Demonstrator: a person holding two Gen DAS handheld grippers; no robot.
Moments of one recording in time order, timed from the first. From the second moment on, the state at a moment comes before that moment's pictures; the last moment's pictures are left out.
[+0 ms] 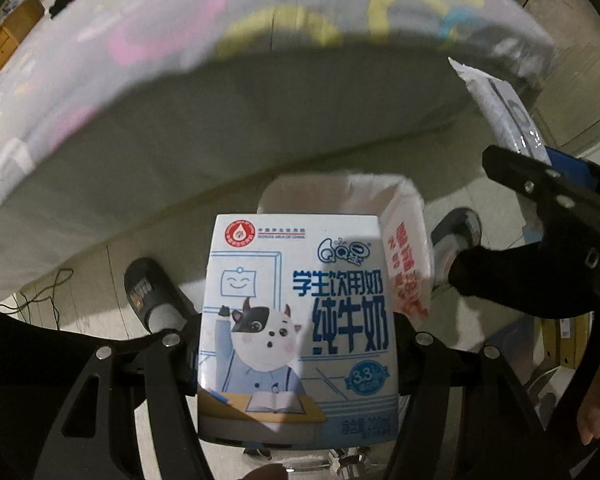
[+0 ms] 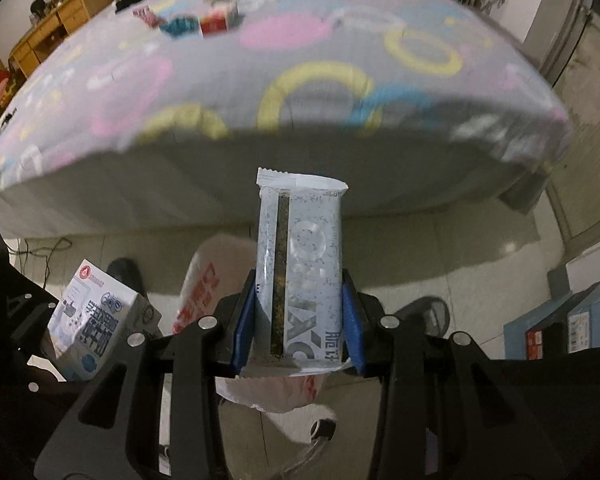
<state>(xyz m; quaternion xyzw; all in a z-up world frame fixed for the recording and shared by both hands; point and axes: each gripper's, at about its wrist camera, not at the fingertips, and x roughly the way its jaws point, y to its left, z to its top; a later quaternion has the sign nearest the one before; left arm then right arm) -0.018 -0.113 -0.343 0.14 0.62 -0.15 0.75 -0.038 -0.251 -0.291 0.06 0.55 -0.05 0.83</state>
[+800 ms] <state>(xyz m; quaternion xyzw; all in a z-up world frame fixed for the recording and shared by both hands) -0.009 -0.118 -0.426 0.13 0.69 -0.16 0.69 -0.011 -0.254 -0.384 0.11 0.62 -0.03 0.77</state>
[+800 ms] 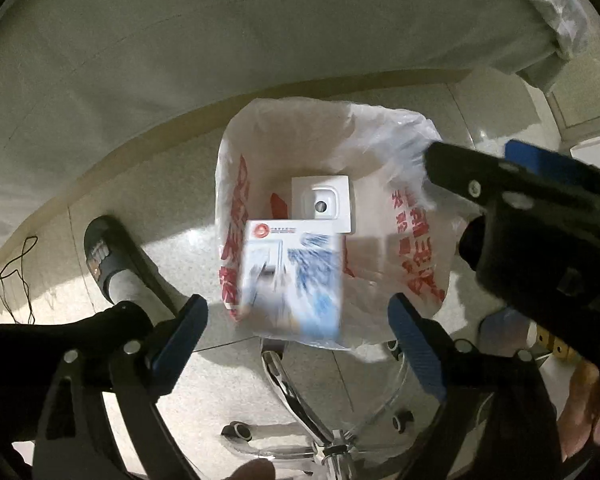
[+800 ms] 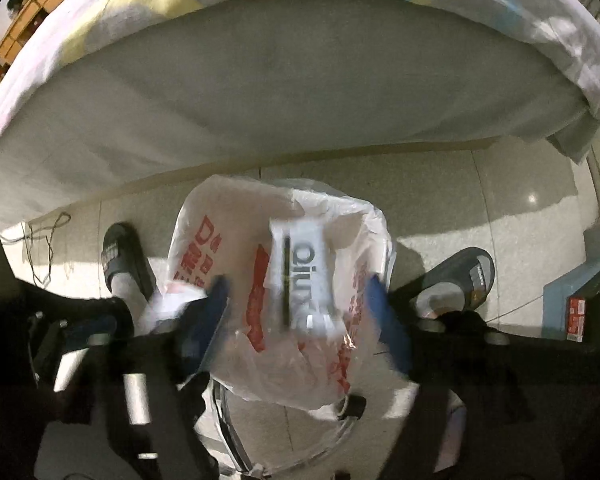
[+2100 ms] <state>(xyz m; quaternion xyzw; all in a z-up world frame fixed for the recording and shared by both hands) -0.003 -0.079 -0.237 0.06 0.50 -0.12 0.85 -0.034 -0.263 -0.199 0.13 0.48 -0.02 0.87</state>
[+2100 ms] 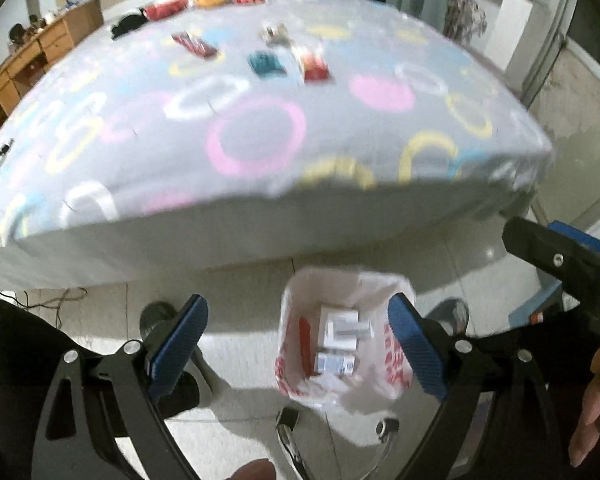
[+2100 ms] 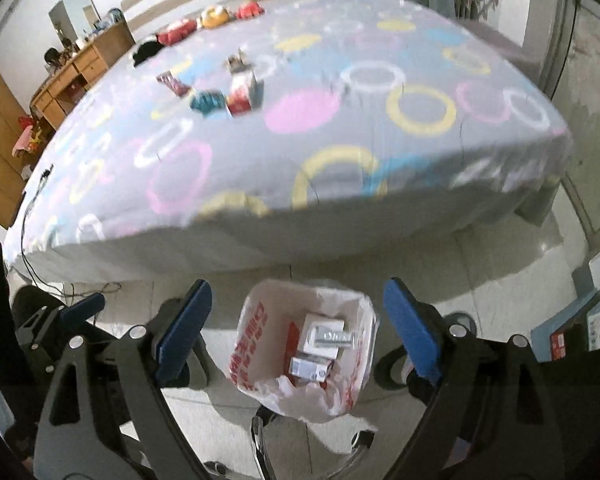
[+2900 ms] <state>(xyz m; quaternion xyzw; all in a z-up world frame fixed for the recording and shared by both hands) 0.030 -0.048 -0.082 0.04 0.36 -0.10 0.93 -0.009 -0.241 -0.068 0.05 0.36 0.00 0.93</state>
